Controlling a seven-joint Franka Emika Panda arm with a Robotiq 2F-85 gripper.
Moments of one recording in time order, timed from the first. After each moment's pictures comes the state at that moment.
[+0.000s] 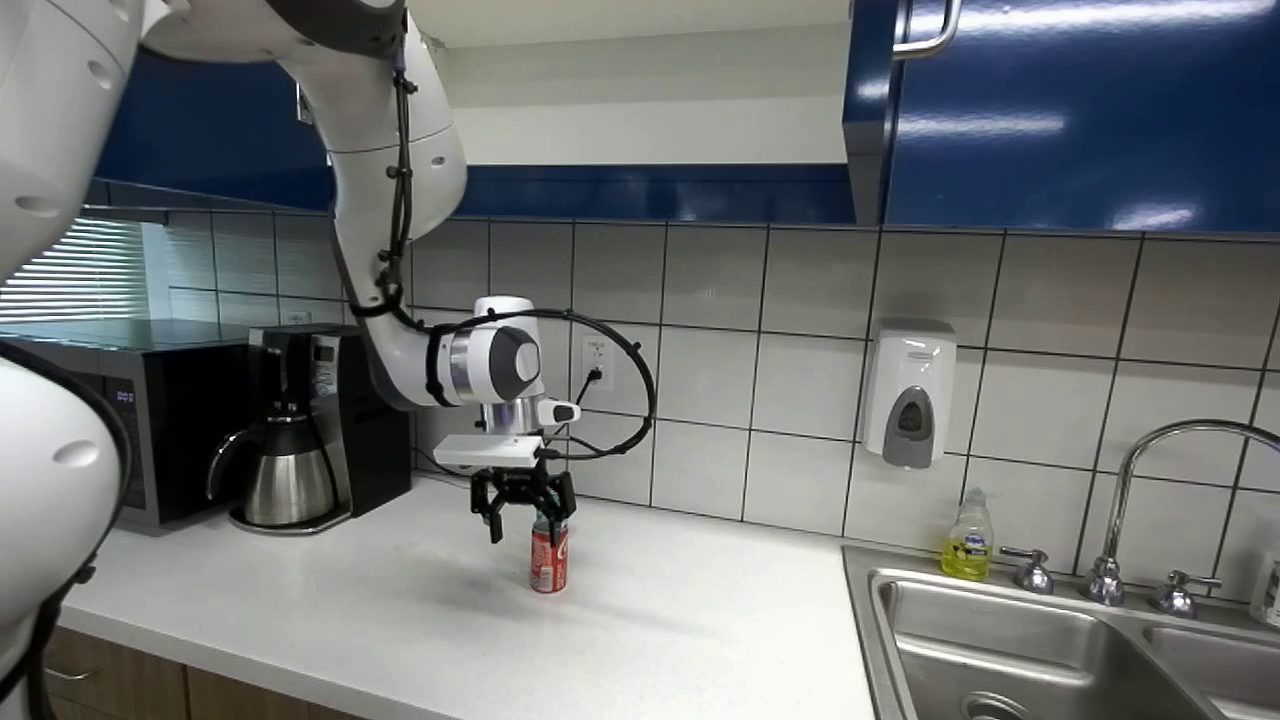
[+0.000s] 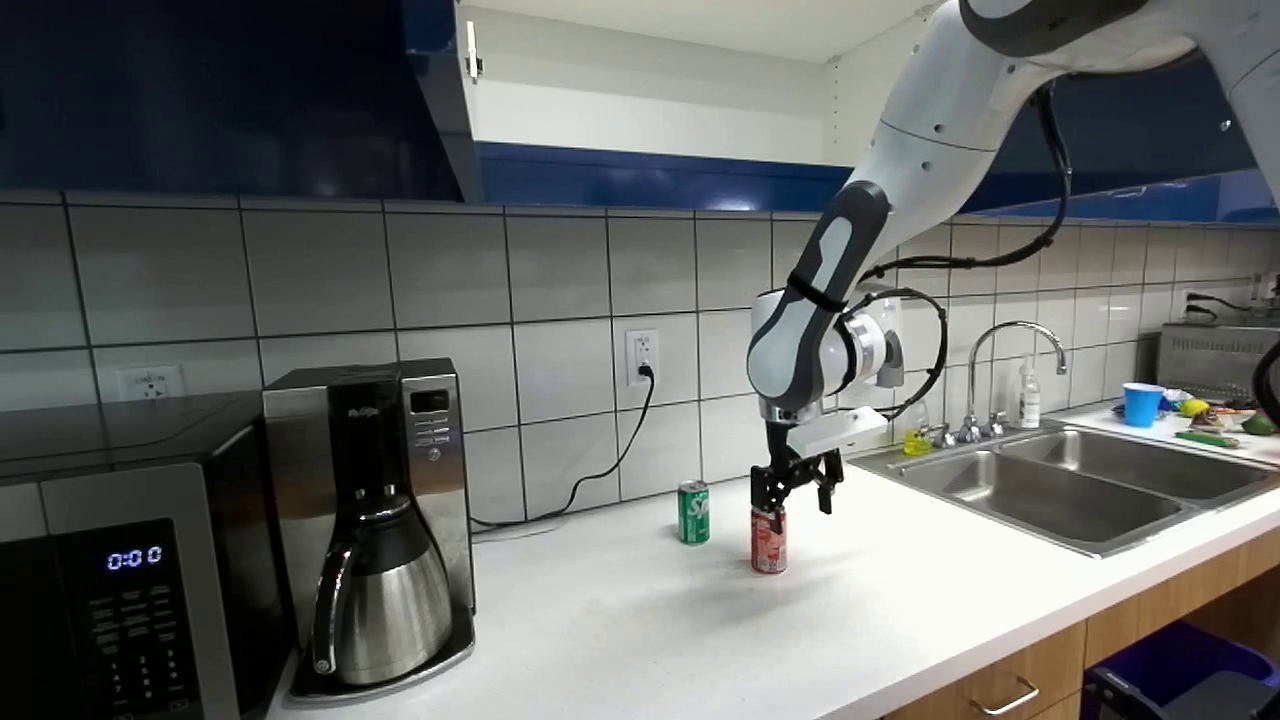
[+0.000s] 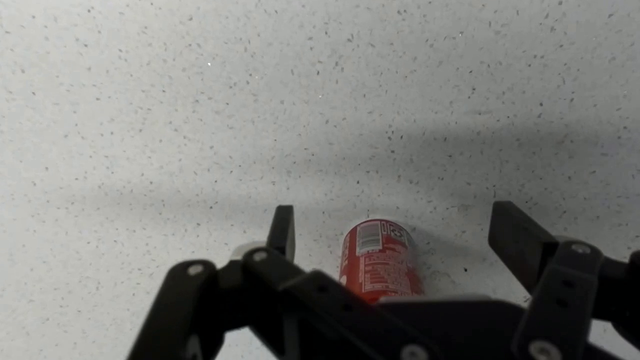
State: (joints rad) arm 0.03 0.37 -0.05 -2.23 -0.20 2.61 0.09
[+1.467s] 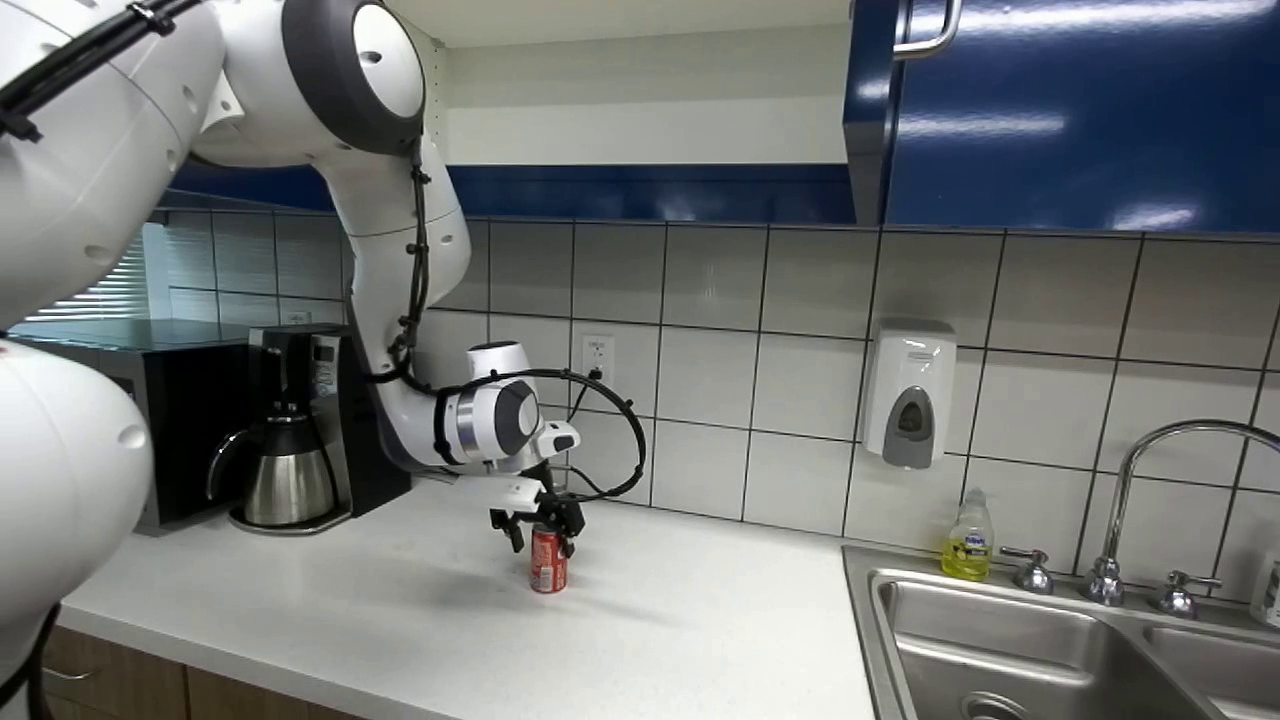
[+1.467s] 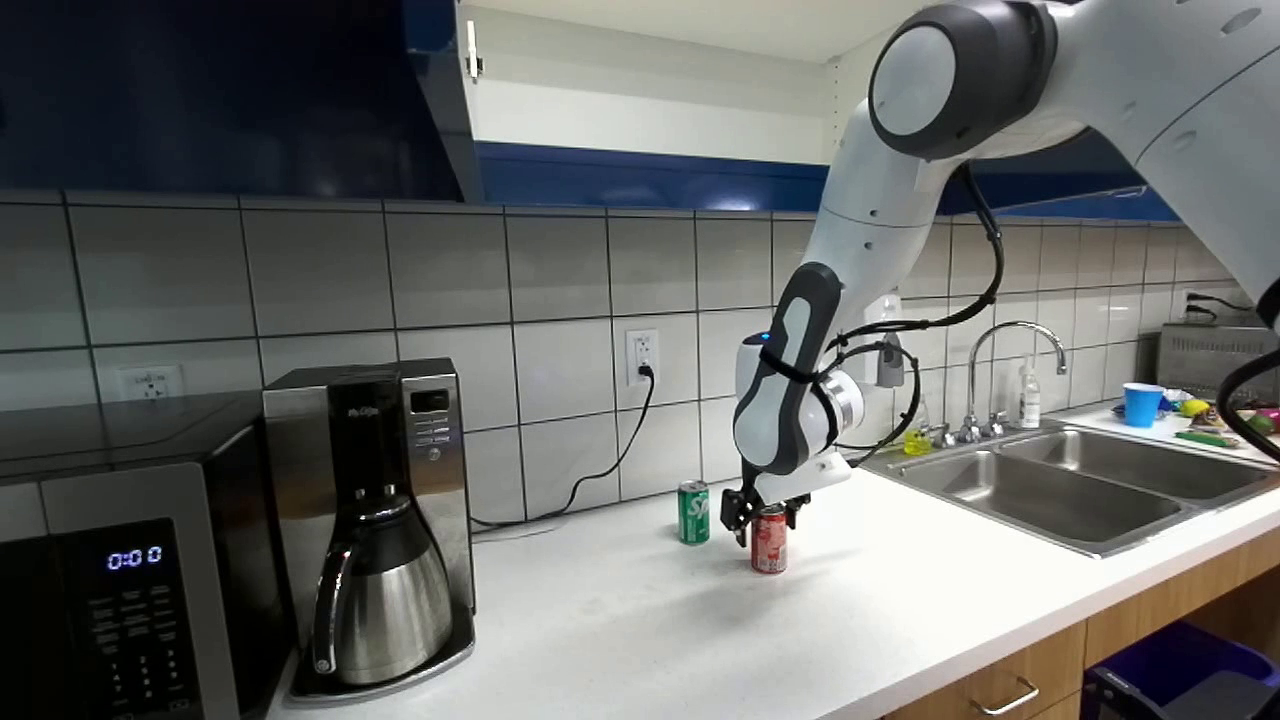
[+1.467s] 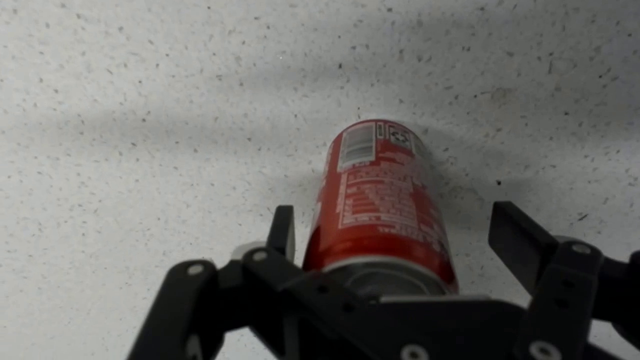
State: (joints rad) arm 0.20 0.61 -0.21 -2.11 -0.19 2.92 0.22
